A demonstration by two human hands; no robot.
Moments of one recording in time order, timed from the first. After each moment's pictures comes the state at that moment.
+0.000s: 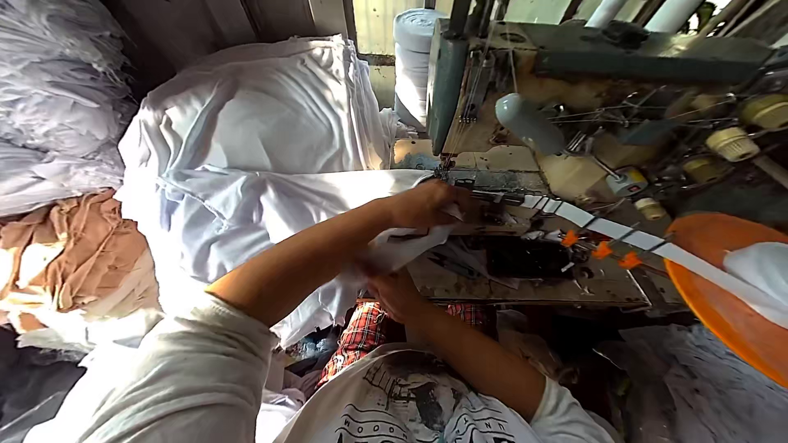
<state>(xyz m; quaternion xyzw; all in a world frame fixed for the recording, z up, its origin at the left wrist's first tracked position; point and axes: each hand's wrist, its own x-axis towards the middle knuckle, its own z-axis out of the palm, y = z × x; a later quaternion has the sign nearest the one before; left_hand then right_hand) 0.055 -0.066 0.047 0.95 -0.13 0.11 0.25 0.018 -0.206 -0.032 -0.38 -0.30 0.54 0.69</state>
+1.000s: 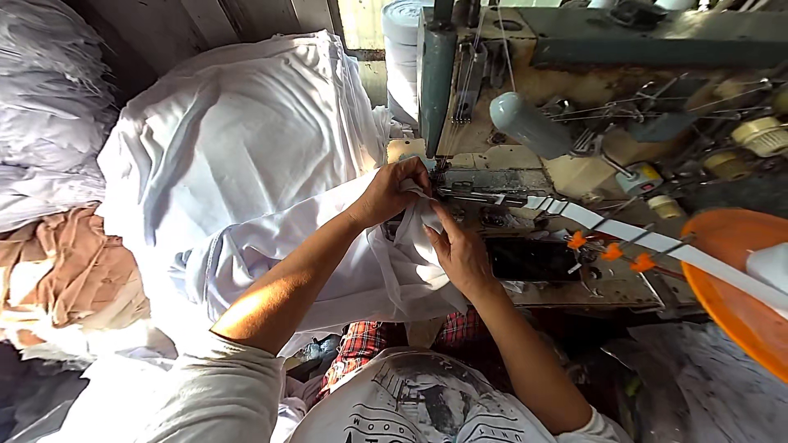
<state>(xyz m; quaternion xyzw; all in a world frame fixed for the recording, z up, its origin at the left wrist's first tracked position) 0.033 -0.034 0.028 0.86 0.02 0.28 0.43 0.139 -0.207 -0.038 -0.69 -0.57 -0.05 0.44</state>
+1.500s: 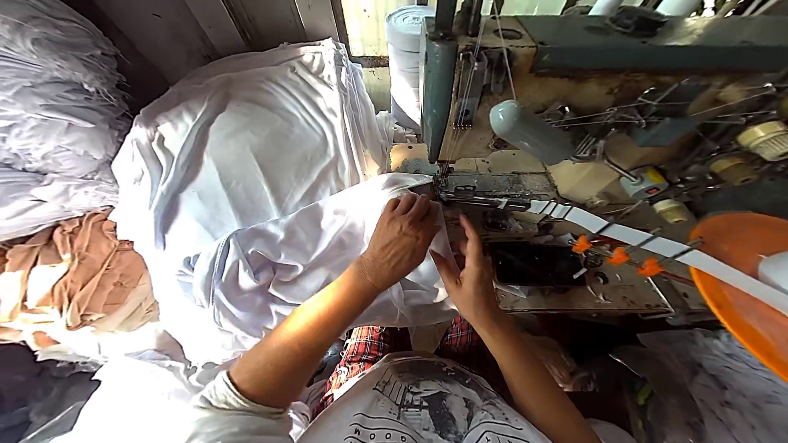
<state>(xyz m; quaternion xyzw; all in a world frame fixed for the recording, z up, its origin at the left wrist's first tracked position) 0.018 -0.101 0.002 0.95 0.13 0.27 -0.06 0.124 -0.230 -0.058 -0.65 -0.52 0.04 0.55</state>
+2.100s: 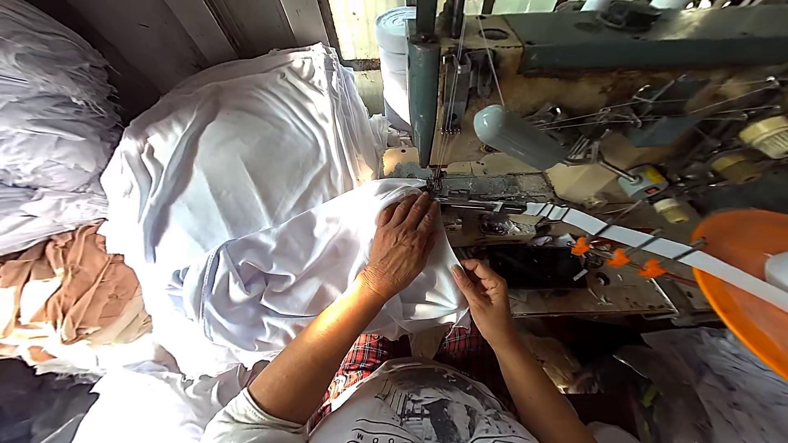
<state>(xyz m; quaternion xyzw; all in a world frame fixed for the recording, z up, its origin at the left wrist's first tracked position) 0.029 -0.104 -0.022 0.94 0.18 0.29 -0.04 0.133 -0.259 -0.065 -0.51 -0.43 0.21 0.71</state>
